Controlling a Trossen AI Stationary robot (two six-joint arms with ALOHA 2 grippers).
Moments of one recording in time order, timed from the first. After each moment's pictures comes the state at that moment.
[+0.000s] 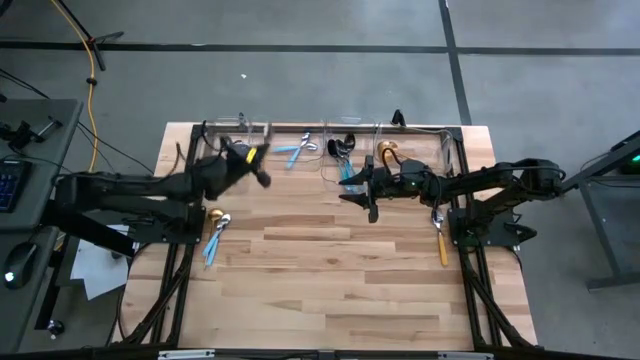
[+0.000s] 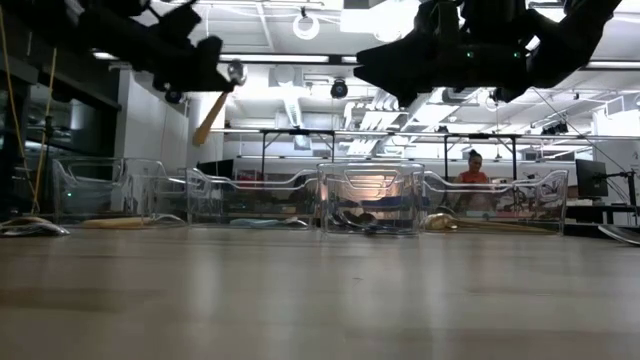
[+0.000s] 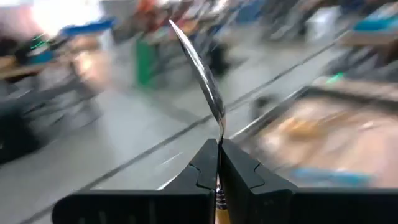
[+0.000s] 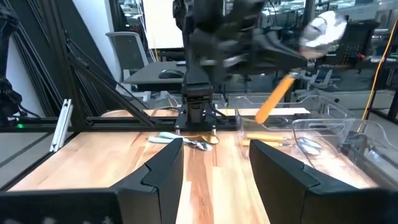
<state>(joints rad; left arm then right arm) 0.21 0.92 0.42 0.40 -0.63 0.05 -0.18 1.41 0.52 0.90 -0.23 0.01</state>
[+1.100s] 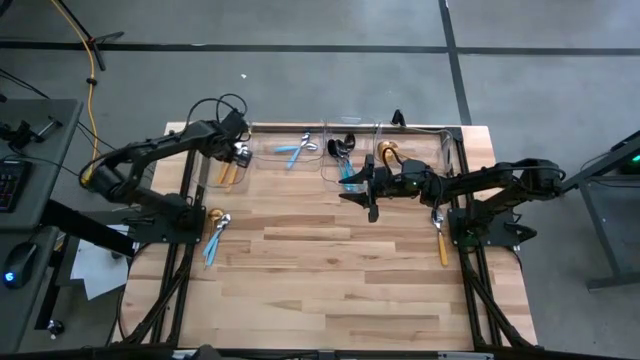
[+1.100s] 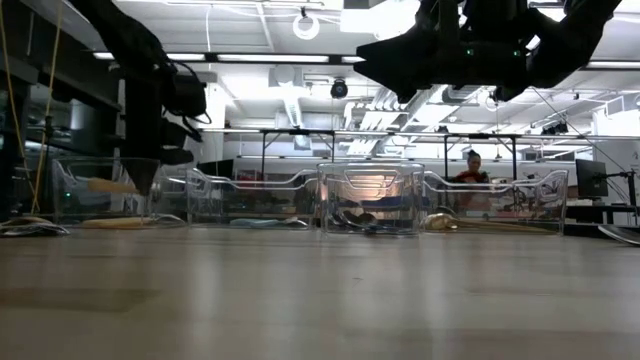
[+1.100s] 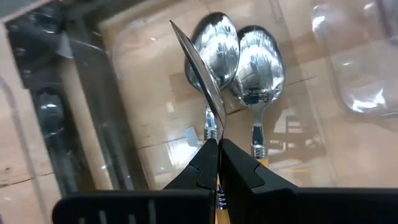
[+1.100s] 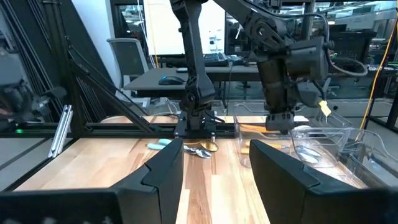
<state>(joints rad) 0.89 1.38 0.80 -0.76 -0.31 -0.30 -0.18 1.41 0.52 0.93 -0.23 0.00</state>
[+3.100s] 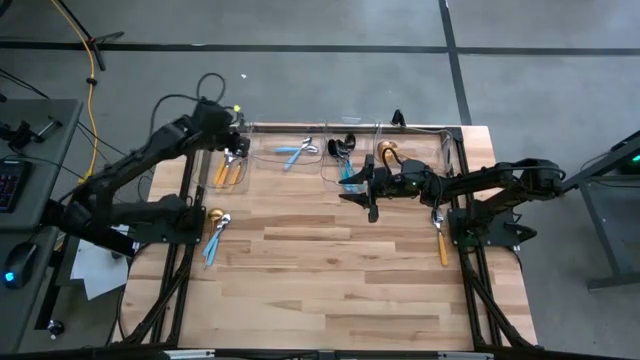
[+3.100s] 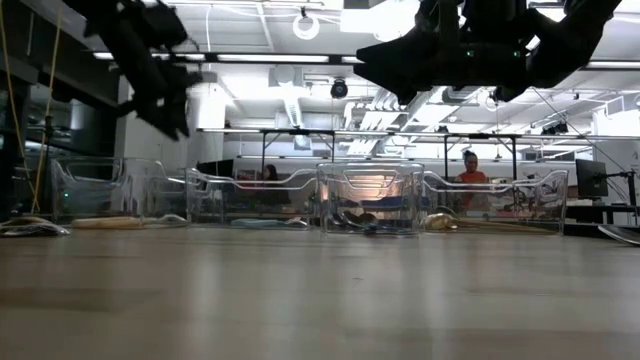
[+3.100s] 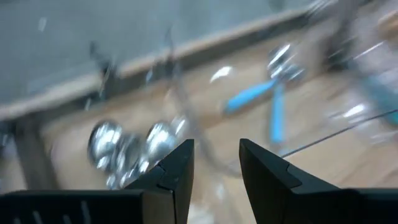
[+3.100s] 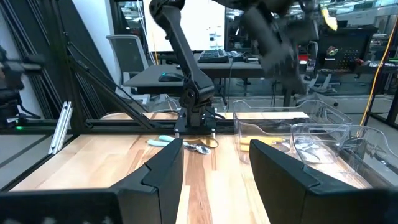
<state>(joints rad) 0.88 1.04 0.84 -0.67 -0.03 -0.25 -0.18 1.41 0.52 0.92 -0.23 0.00</state>
